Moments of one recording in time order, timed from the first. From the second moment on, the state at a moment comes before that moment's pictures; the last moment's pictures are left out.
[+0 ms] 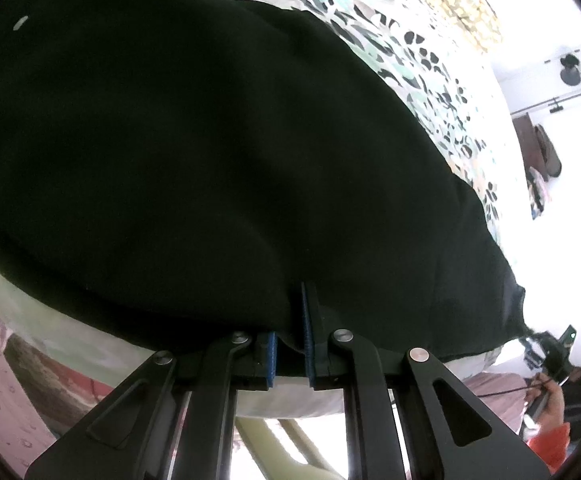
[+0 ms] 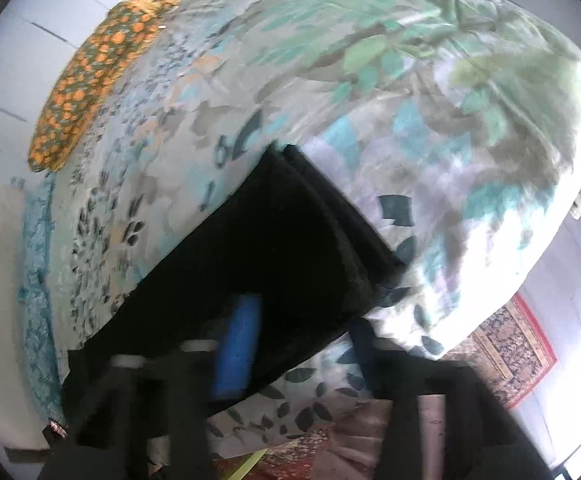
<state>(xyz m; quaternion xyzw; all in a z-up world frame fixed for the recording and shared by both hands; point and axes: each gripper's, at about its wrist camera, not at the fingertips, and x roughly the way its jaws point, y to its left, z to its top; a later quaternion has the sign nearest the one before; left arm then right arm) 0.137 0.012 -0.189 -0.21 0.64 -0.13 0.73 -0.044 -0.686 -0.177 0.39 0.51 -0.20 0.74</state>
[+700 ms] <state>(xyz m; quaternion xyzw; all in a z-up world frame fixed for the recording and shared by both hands) 0.120 0.017 -0.178 -0.16 0.66 -0.13 0.72 -0.025 -0.670 -0.179 0.31 0.56 -0.26 0.73</state>
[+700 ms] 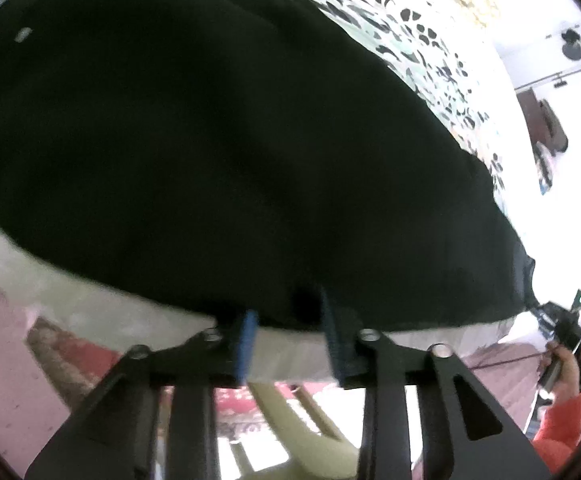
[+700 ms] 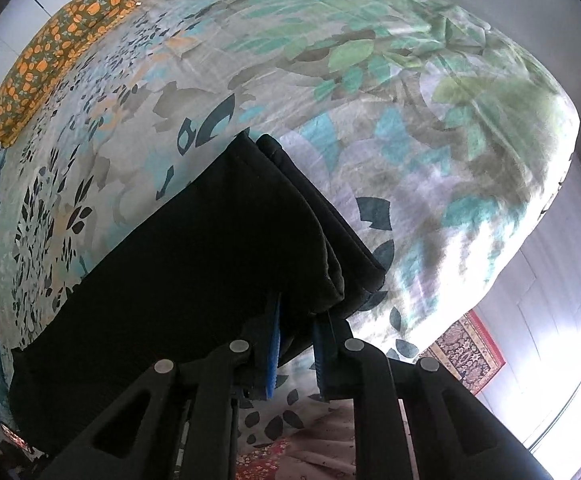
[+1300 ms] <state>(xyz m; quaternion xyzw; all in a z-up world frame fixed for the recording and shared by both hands) 0.143 0.126 -0.119 -0.21 0.56 -0.04 0.80 -0.031 -0.667 -0.165 0.33 0.52 -0.27 0.74</state>
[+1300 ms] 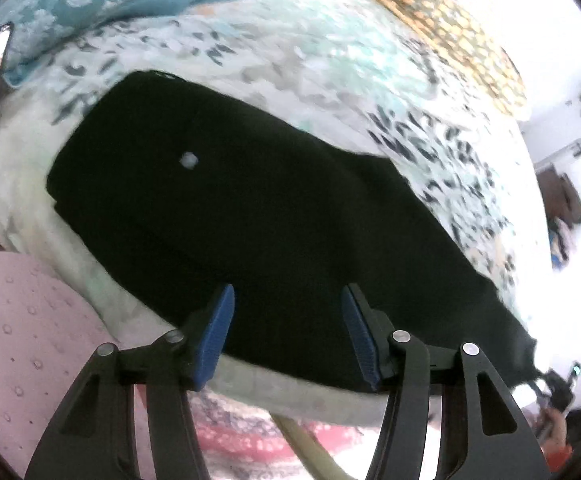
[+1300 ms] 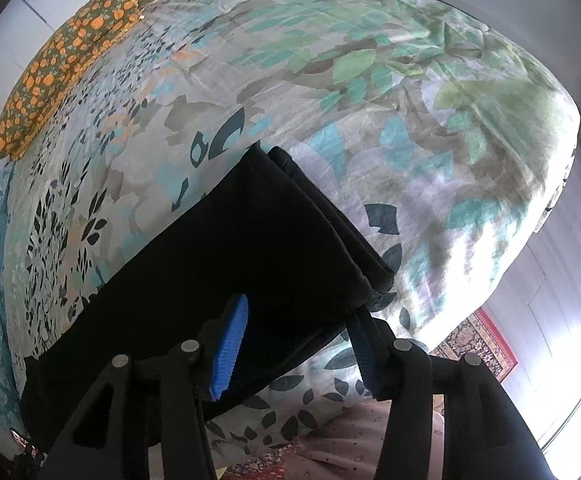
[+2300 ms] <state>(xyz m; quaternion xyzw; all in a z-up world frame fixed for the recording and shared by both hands) 0.173 0.011 -0.125 0.02 0.55 -0.09 0.83 0.052 -0.358 -0.212 0.00 0.55 0.04 0.83</state>
